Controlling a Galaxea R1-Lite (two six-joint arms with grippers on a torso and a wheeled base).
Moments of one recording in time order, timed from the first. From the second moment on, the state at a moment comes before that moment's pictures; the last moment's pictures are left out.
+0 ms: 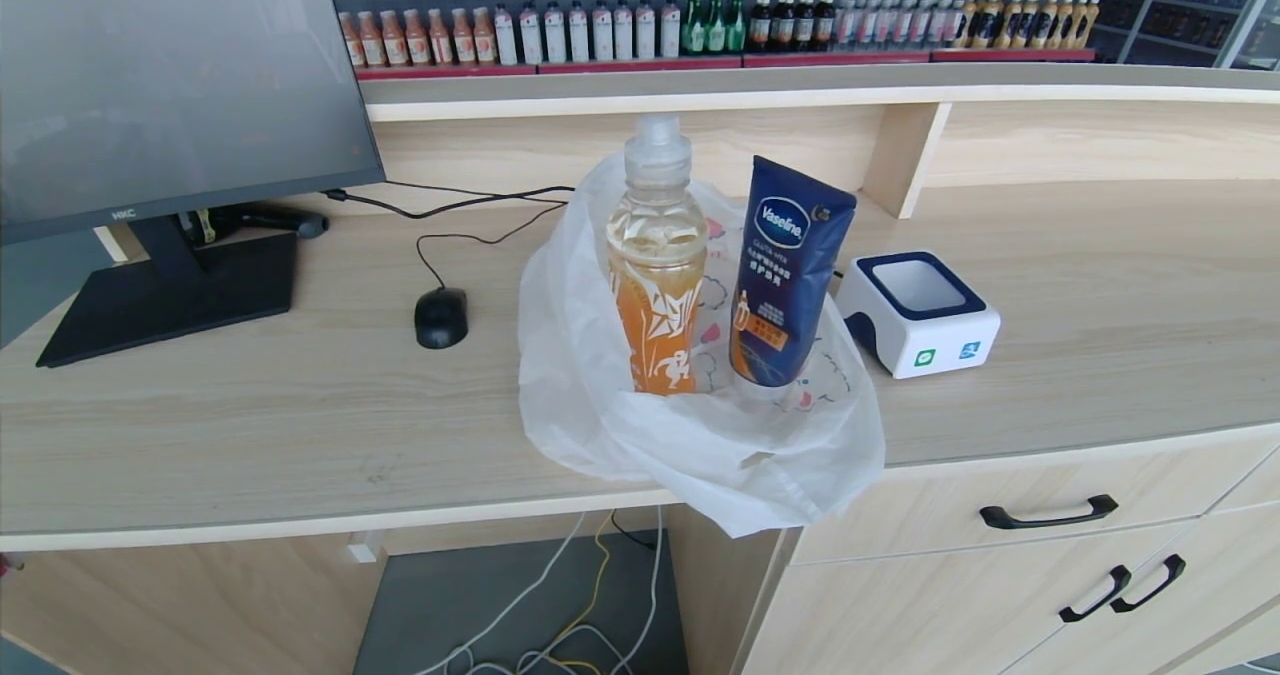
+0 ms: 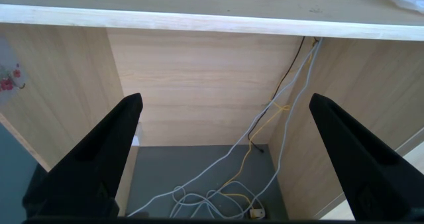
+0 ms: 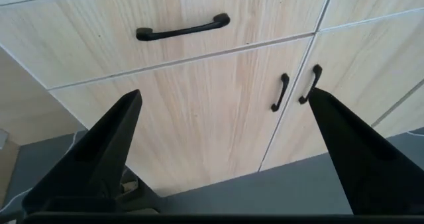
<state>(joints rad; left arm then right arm) 0.00 0.00 0.00 0.00 0.00 0.00 0.00 0.12 -0.01 -0.01 -0.09 0.03</state>
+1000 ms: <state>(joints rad) 0.00 0.00 0.00 0.00 0.00 0.00 0.00 0.00 0.00 0.00 -0.04 0.00</state>
